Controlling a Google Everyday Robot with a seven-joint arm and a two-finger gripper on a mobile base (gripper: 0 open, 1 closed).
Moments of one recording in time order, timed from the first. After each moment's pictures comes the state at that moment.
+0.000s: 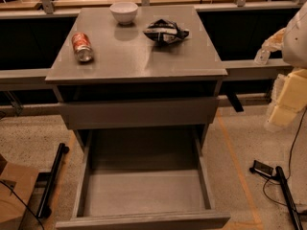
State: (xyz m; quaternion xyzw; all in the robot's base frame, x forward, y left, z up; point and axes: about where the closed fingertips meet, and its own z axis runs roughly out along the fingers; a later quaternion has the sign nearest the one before) arm 0.438 -0.216 0.978 -0.60 0.78 -0.04 0.16
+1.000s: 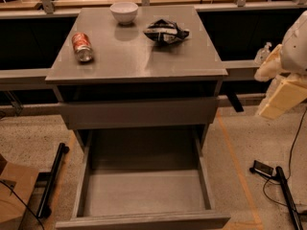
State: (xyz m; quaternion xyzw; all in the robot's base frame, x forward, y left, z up) arm 0.438 -0.221 0.961 -0.60 0.78 -0.01 0.15
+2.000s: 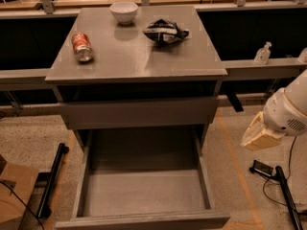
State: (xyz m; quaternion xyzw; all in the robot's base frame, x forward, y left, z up) arm 0.431 -0.242 0.808 -0.57 0.80 0.12 0.12
